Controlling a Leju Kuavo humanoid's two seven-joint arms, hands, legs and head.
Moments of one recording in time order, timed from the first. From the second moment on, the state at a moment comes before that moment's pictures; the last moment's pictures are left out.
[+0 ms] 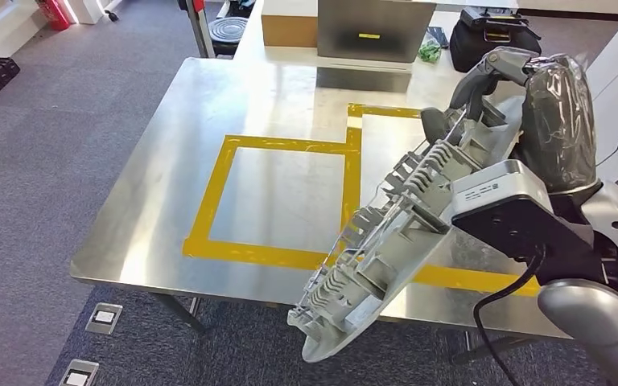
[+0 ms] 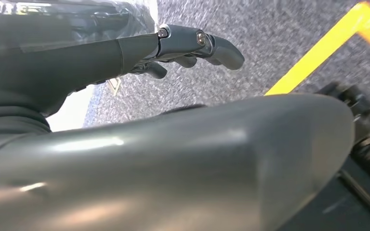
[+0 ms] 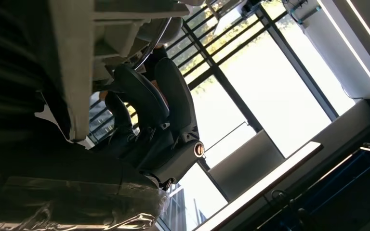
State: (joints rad) left arm -0.15 -0.05 -1.15 -0.24 0.40 0.19 0.11; right arm -0.82 -0.46 0.84 -1.92 0.28 -0.34 0.39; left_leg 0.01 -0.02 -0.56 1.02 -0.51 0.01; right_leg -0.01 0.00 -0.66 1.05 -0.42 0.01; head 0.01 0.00
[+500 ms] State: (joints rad) left arm -0.15 -0.05 -1.15 -0.24 0.40 0.19 0.12; right arm -0.82 -0.46 0.85 -1.91 0.28 -0.34 0.39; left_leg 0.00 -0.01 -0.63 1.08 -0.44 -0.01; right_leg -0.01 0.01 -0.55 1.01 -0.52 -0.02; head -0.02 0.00
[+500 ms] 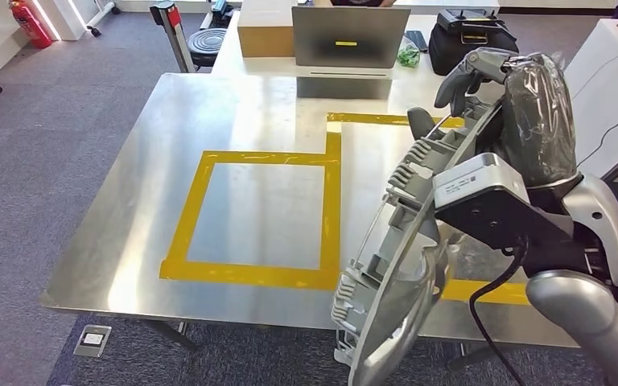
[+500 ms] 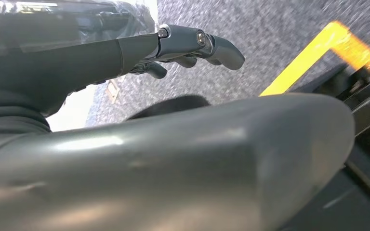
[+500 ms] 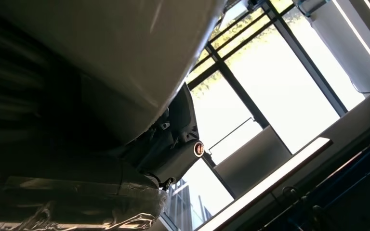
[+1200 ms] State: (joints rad) left arm -0.15 -0.04 -1.15 -0.23 0.40 0.18 0.11; right arm -0.81 -0.46 0.86 -1.90 0.27 -0.33 0.39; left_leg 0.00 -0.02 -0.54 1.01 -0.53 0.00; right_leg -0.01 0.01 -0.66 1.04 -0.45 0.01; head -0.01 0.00
